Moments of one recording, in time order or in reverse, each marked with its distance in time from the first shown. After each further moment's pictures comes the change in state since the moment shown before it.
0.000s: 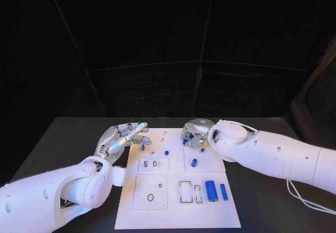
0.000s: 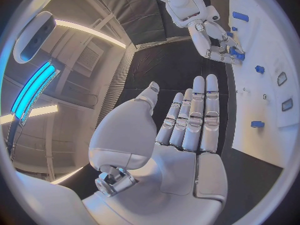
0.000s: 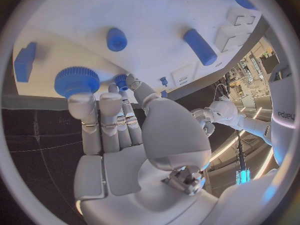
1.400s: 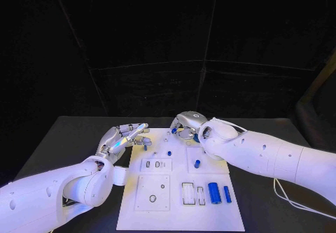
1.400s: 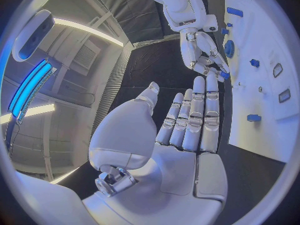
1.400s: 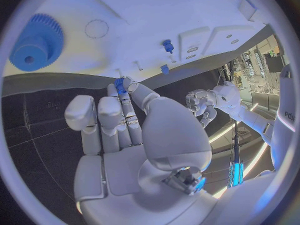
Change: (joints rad) left arm 0.005 0.003 0.000 -0.022 0.009 0.017 -0.015; left_hand -0.004 0.004 -0.005 -0.005 0.000 0.000 0.000 -0.015 -0.004 0.000 0.000 -0.020 -0.003 0.000 0.000 -0.015 0.010 -0.001 0.000 0.000 0.000 -0.005; right arm 0.005 0.115 0.014 -0.083 0.057 -0.206 0.025; right_hand 0.020 0.006 0.178 0.004 -0.077 0.057 0.000 0.006 0.009 0.049 0.005 0.000 0.005 0.000 0.000 0.093 0.074 -0.015 0.018 -0.001 0.078 0.094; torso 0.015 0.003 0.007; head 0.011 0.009
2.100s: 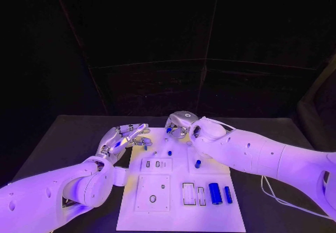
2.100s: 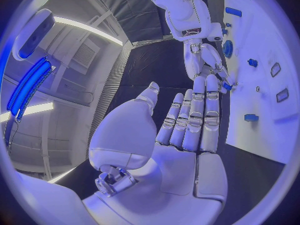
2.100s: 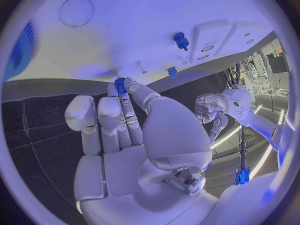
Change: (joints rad) left arm 0.004 0.008 0.000 -0.002 0.002 0.008 -0.006; left_hand 0.000 0.000 0.000 0.000 0.000 0.000 0.000 0.000 0.000 -0.004 0.004 -0.002 0.000 0.000 0.000 0.000 0.000 0.000 0.000 0.000 0.000 0.000; right arm 0.005 0.108 0.000 -0.110 -0.028 0.031 -0.054; right_hand -0.009 -0.009 0.011 0.011 0.000 -0.004 0.004 -0.003 -0.003 0.000 -0.007 -0.001 -0.003 0.000 0.000 0.006 0.004 0.000 0.000 0.000 0.004 0.003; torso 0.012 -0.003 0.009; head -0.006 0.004
